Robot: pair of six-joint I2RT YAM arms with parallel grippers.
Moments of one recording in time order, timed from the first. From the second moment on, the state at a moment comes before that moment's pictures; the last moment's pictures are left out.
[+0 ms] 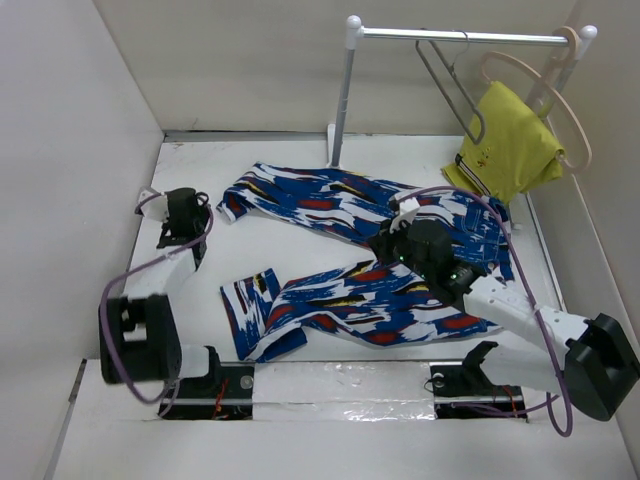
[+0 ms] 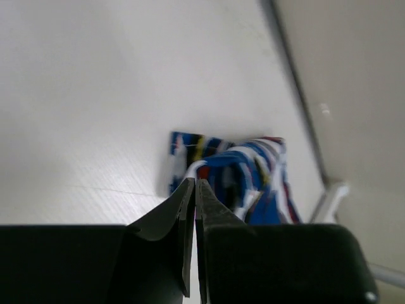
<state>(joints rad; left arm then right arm) 0.02 1.28 0.70 0.11 -0.36 -1.05 0.70 1.13 0.65 0.17 0.07 0.27</state>
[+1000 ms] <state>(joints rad) 0.03 1.94 1.19 -0.08 -0.24 -0.85 0.70 1.05 0.62 0.17 0.16 0.26</state>
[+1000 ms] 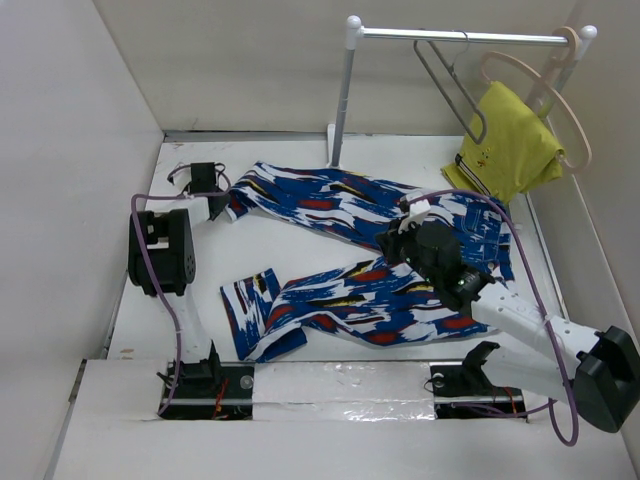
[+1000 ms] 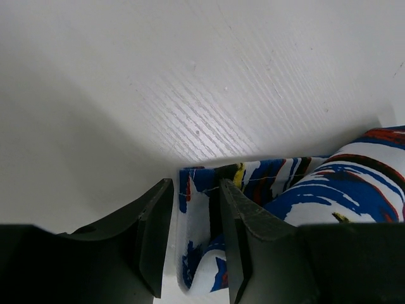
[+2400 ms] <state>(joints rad) 0.22 1.53 1.05 -0.06 -0.39 -0.82 0.71 1.02 0.61 0.17 0.17 0.25</state>
